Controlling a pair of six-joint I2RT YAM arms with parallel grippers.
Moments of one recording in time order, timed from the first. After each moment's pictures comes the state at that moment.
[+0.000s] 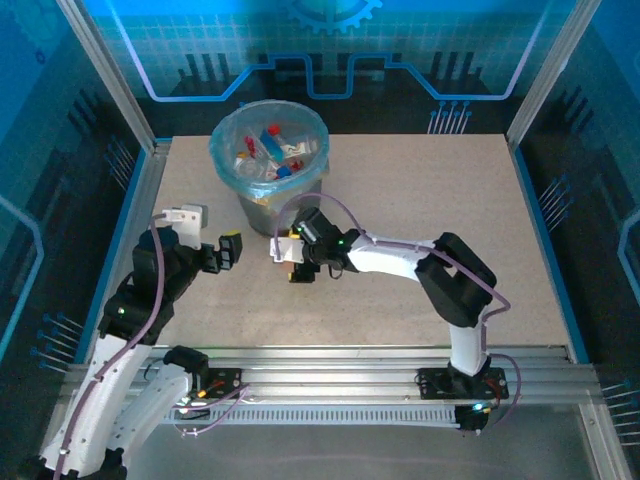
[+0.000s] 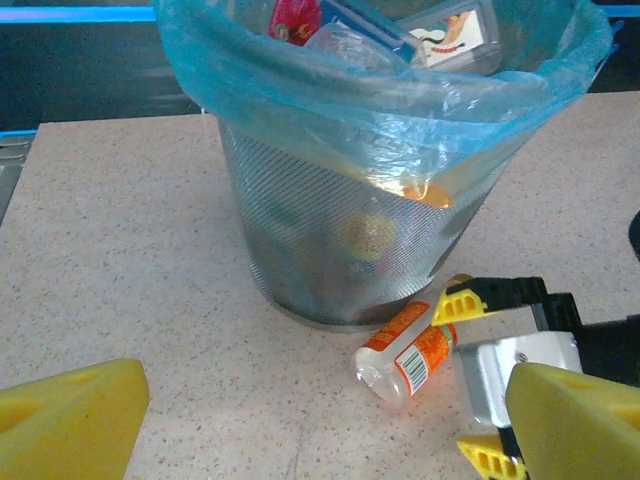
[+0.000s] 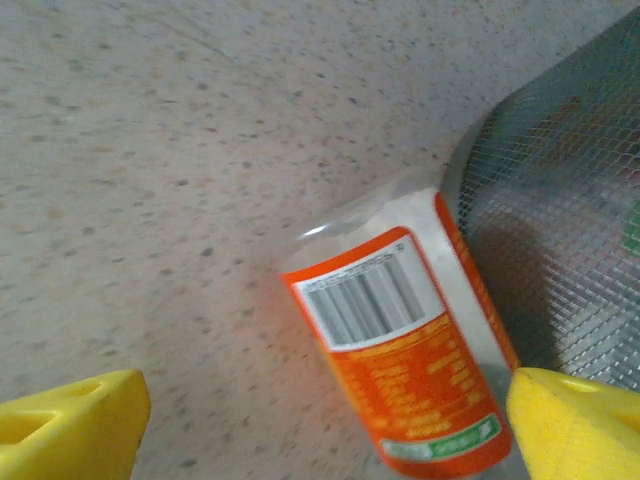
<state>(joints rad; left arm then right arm) -0.24 0.63 0.84 -0.63 -0.06 -0.14 0.85 1.94 1.27 -0.16 -0.09 -0.75</state>
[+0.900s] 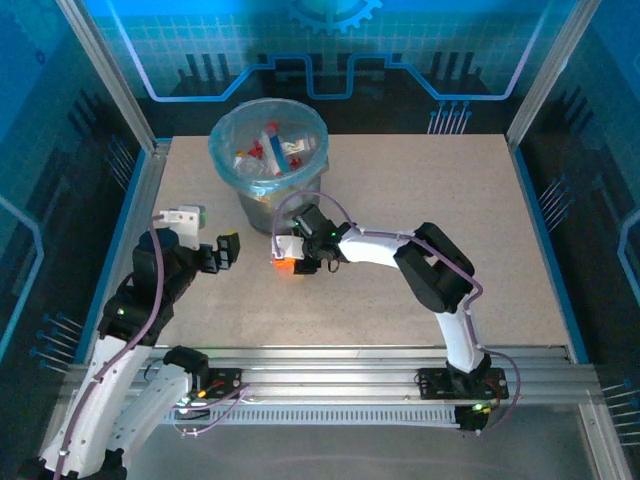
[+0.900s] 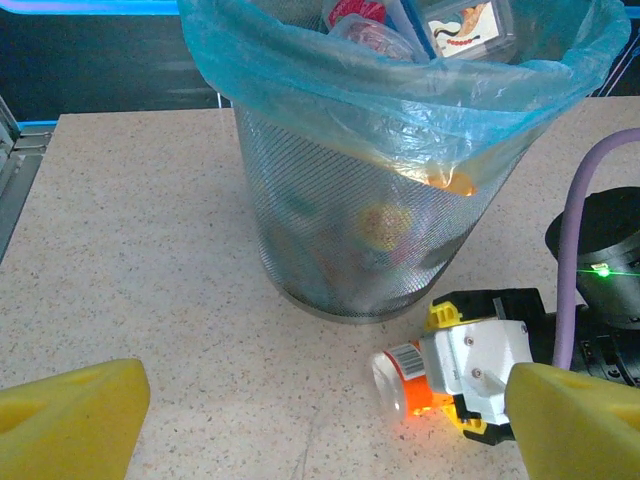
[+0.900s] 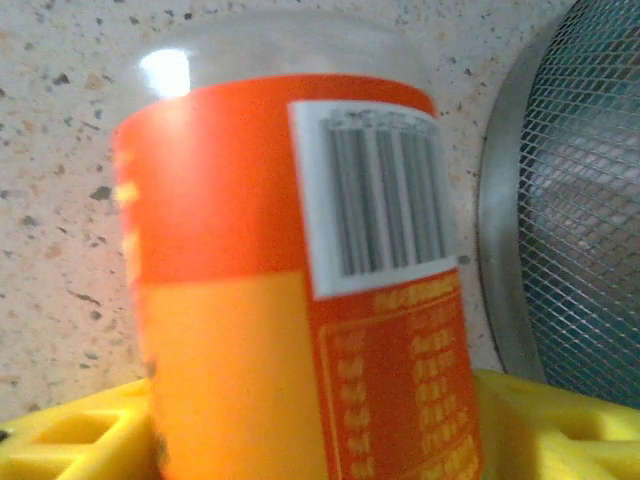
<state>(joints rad) -0.24 0.62 0.84 -0.64 -0.09 -0.14 0.81 2.09 1.37 -0.23 -0.10 -0.82</state>
